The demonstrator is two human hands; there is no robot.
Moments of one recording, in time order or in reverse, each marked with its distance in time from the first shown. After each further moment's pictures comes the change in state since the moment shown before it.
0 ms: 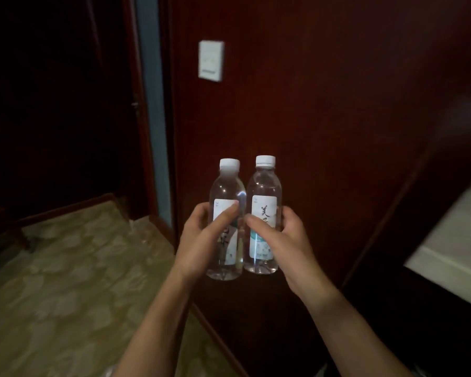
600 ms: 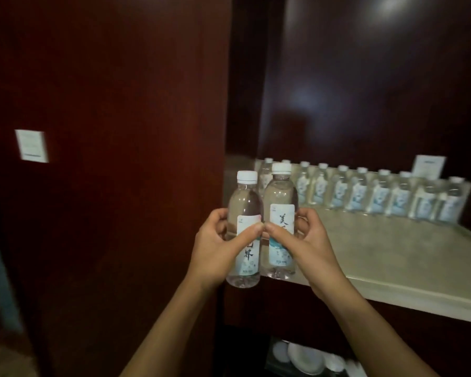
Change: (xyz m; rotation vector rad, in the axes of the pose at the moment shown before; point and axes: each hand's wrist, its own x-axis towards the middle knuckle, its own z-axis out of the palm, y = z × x) left_hand -0.125 0.083 0.240 -0.054 -0.615 0.247; right_hand -0.186 -0.108 -0.237 -0.113 0.598 -0.328
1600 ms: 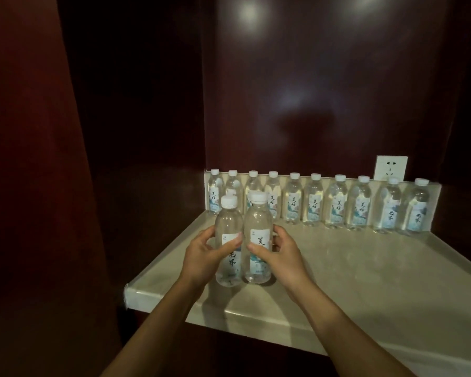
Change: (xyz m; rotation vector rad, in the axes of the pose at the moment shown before) left_hand 0.118 -0.094 0.188 0.180 -0.038 -0.104; right_hand 0.142 0.100 -0.182 -0.119 -0.016 0.077
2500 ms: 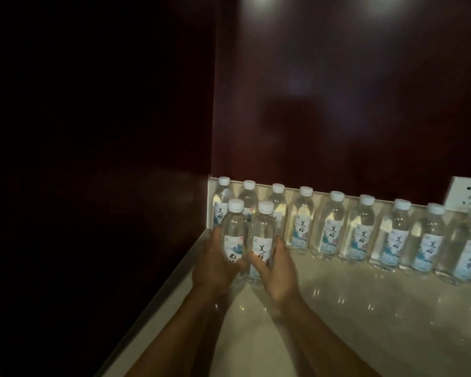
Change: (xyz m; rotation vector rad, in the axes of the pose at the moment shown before) left_hand 0.207 -0.103 -0.005 0.434 0.126 0.018; right_hand 0.189 0.097 0.088 -0.241 0.134 -0.089
